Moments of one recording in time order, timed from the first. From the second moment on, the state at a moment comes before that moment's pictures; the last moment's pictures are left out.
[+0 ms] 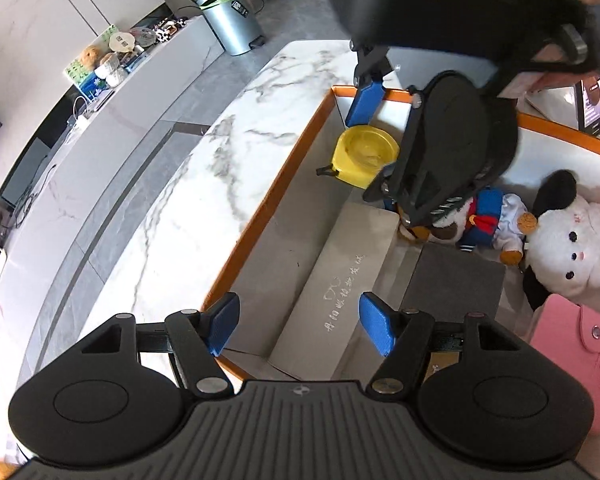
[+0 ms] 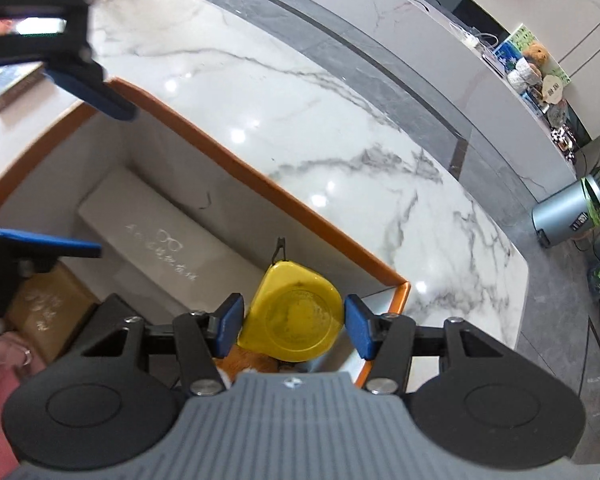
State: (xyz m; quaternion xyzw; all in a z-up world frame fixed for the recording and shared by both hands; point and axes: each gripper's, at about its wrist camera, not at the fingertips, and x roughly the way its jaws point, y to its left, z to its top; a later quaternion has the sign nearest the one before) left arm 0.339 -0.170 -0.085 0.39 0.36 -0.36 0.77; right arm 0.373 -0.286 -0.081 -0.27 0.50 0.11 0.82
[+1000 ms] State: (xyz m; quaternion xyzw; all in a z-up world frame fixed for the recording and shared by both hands) left arm 0.291 -0.083 0.000 0.31 0.33 -0.31 0.83; right arm 0.317 -0.236 0.004 -0.21 0.46 0.14 0.85
